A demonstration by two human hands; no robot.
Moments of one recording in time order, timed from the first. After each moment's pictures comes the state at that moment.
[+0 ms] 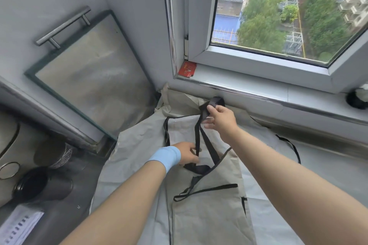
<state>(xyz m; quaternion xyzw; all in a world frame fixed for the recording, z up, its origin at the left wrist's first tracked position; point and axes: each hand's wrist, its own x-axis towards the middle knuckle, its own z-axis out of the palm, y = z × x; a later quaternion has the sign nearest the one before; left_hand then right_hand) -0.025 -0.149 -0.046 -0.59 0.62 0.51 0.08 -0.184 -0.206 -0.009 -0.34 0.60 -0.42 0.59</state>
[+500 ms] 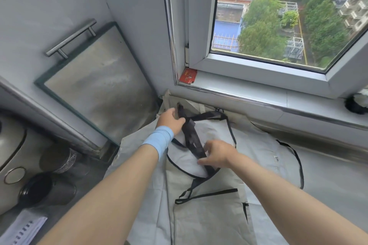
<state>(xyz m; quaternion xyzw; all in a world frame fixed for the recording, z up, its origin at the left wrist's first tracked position) -0.002 -0.203 0.016 -0.75 0.52 0.35 -0.22 -0.198 -0.160 -0.044 -0.72 0.61 0.09 0.32</state>
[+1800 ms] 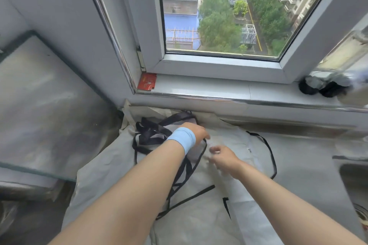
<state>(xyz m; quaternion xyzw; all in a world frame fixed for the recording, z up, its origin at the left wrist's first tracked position) -0.154 -0.246 -0.007 -0.31 0.90 0.10 0.30 -0.278 -0.139 -0.064 -0.36 0.73 -0.19 0.54</state>
